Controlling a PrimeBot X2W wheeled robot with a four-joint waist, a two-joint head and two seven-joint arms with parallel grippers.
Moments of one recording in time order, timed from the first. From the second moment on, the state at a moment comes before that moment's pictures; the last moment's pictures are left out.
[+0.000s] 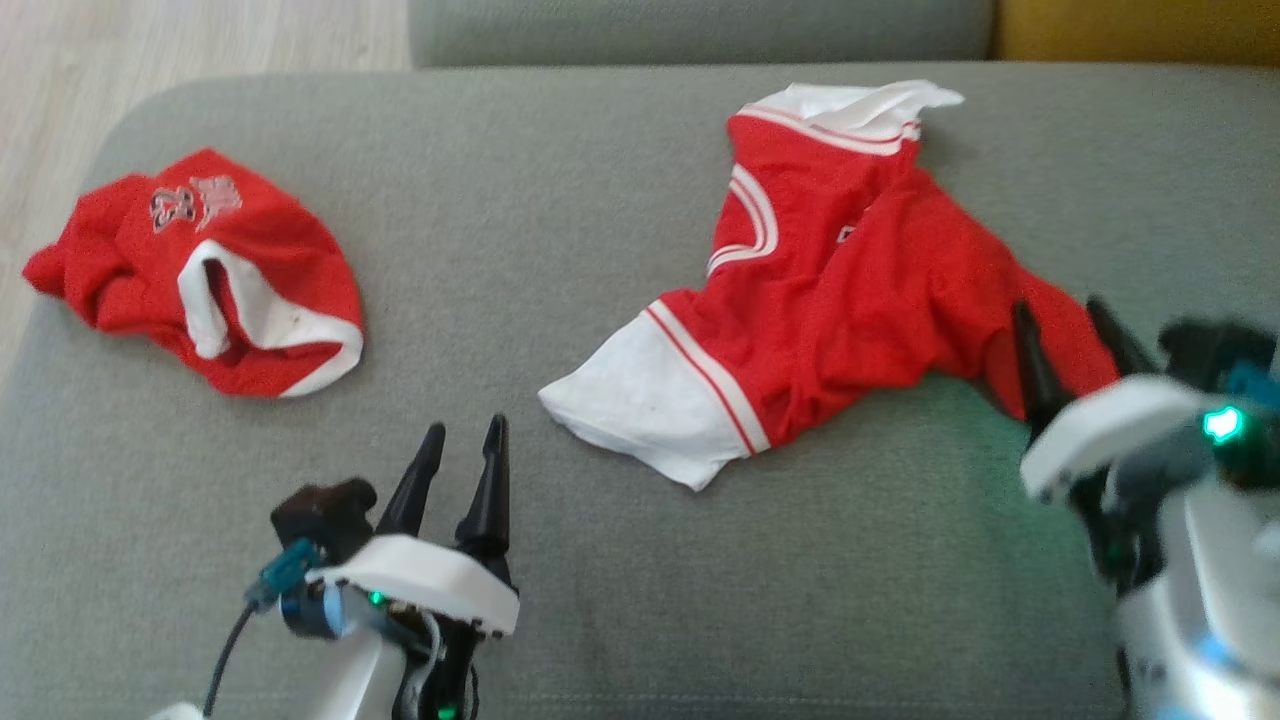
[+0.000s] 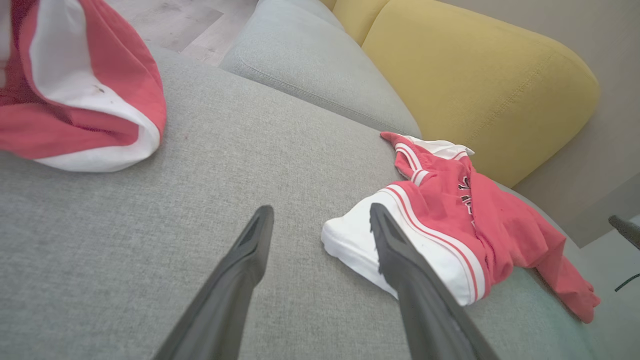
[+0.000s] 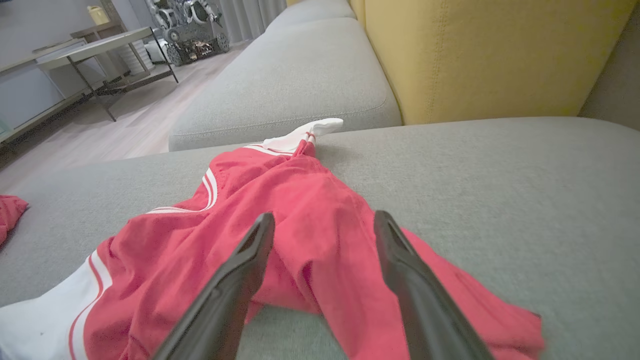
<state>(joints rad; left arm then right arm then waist) -0.12 0.04 -0.34 0.36 -0.53 -0.01 -0.26 -0.25 -0.11 -0.04 0.32 0.22 0.13 0.13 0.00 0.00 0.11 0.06</state>
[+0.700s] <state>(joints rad) -0.23 0.04 -0.37 0.38 -0.53 -0.03 -0.26 -0.67 -0.20 -0.05 0.78 0.24 0.13 0.21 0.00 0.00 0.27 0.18</state>
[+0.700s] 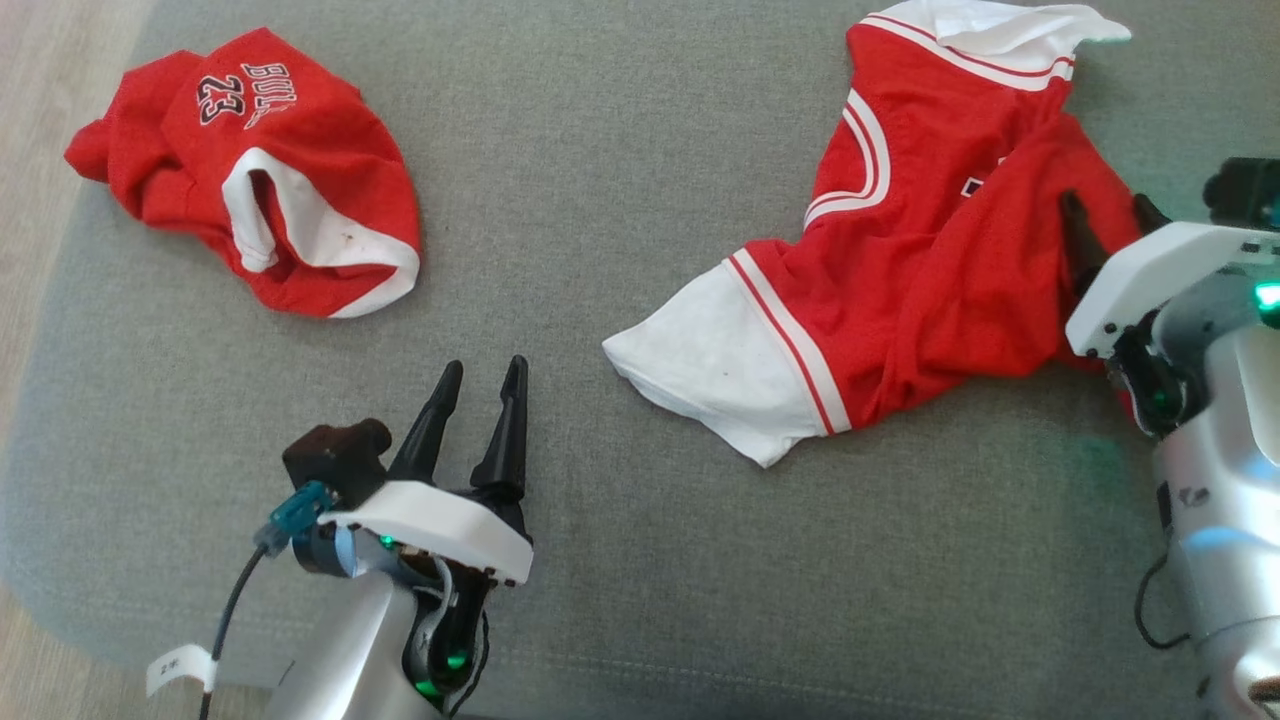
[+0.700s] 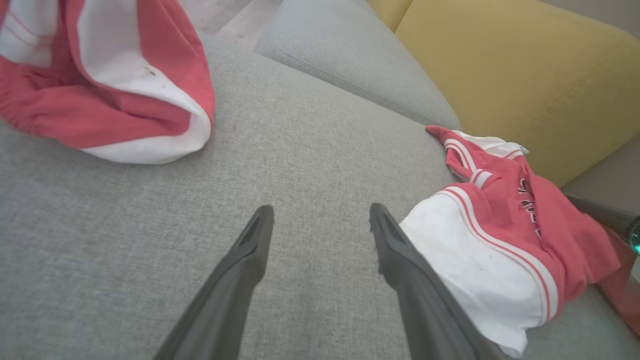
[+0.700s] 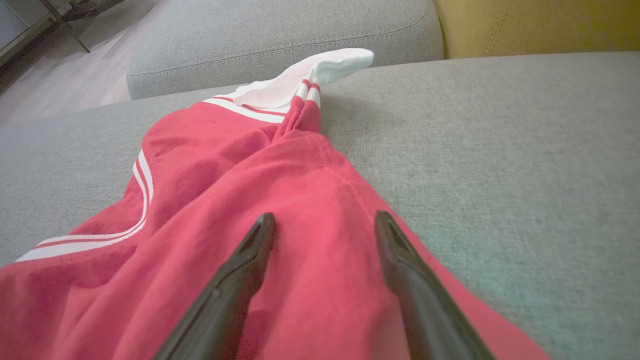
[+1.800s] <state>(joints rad) -0.19 0.04 -0.36 0.39 -0.53 -0.02 -0.26 -0.50 -0.29 0.12 0.58 0.05 0.13 -0.10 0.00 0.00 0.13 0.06</state>
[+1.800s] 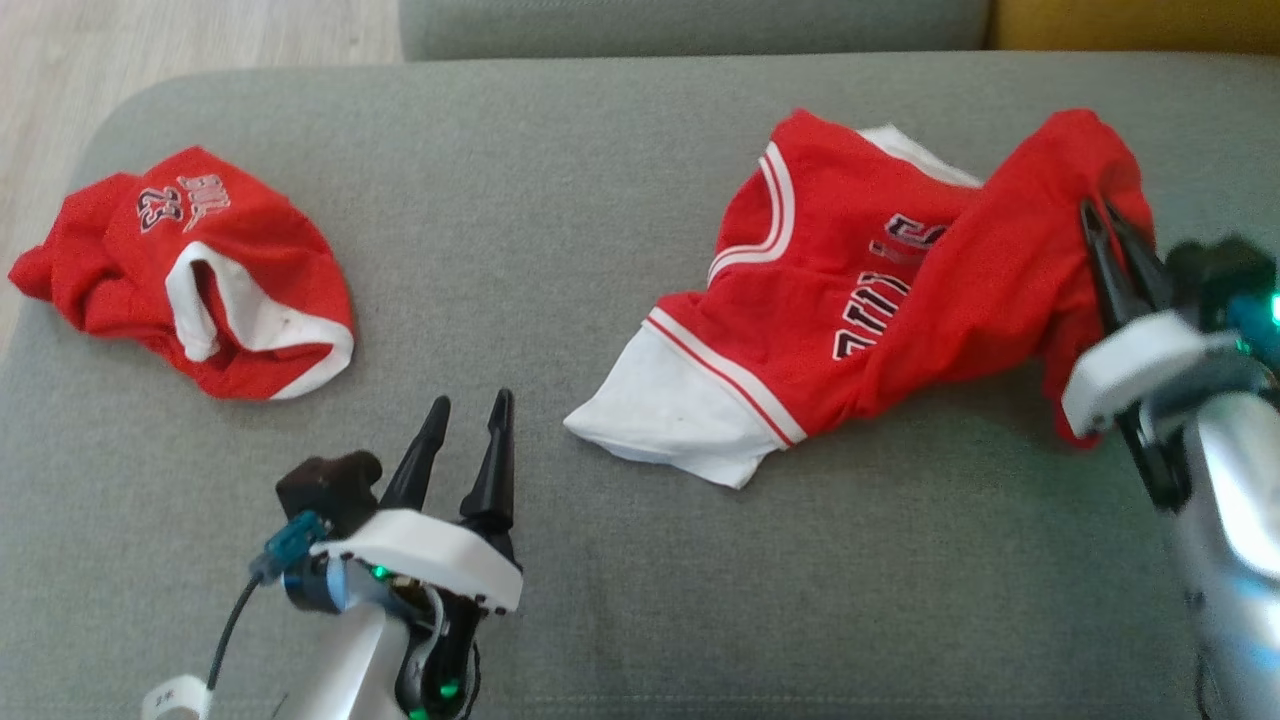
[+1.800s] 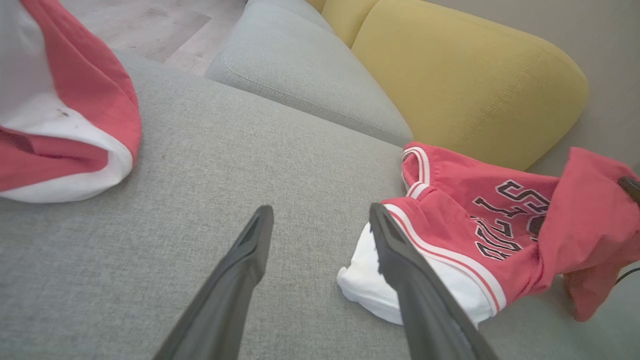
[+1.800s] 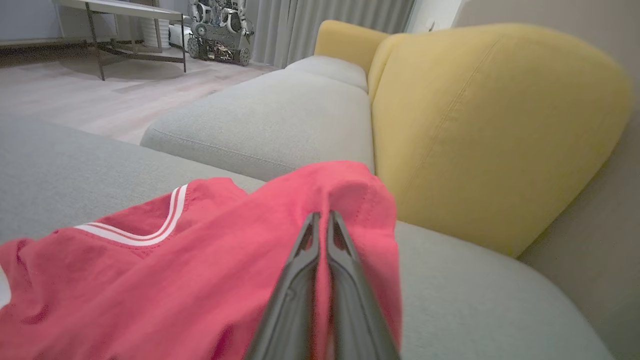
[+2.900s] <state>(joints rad) -0.10 0.04 -0.33 0.39 -0.53 -0.01 -0.26 0.13 -0.14 0.03 0.04 -0.06 0.13 -0.10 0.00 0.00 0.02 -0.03</state>
